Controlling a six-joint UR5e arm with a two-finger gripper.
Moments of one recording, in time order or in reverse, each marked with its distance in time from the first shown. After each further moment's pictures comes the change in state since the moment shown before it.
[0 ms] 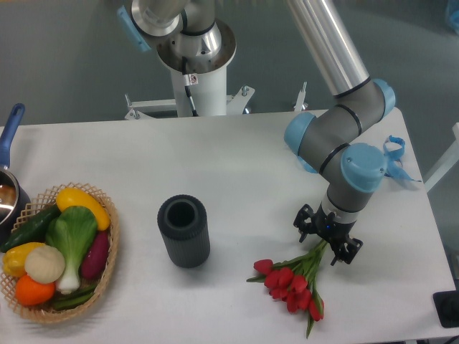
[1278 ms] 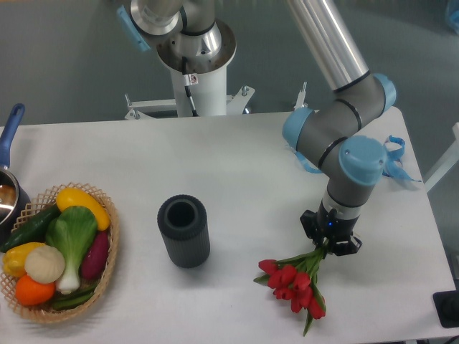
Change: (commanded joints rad) arm -0.003 0.155 0.002 -0.012 -0.078 -0.155
